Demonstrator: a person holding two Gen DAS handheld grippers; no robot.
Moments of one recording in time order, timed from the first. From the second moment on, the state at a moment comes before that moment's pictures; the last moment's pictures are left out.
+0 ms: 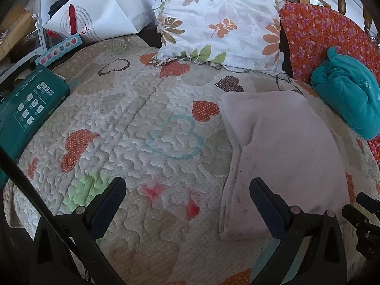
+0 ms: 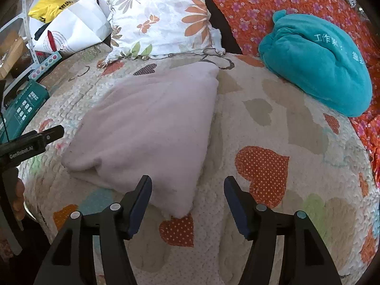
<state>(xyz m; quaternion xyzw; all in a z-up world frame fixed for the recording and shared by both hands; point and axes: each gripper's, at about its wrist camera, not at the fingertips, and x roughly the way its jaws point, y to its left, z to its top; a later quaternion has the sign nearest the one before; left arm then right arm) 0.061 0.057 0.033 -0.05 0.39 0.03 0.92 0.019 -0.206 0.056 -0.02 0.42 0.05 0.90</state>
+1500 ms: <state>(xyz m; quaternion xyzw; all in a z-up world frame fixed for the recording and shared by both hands) 0.117 0.013 -0.007 0.01 0.47 0.02 0.88 0.038 -0.178 0.027 -0.05 0.45 0.05 0.89</state>
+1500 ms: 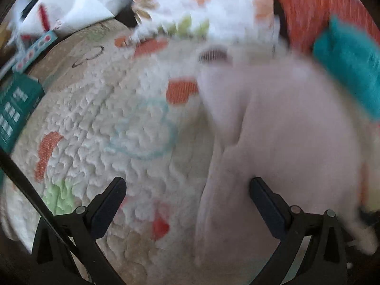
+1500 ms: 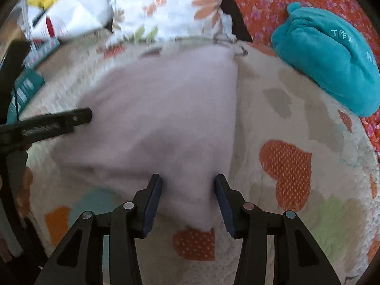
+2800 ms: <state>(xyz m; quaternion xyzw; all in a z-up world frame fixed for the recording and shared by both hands) 0.147 0.023 0.012 0.01 0.45 0.04 0.89 0.133 -0.219 0.035 0.06 0.44 0.04 0.89</state>
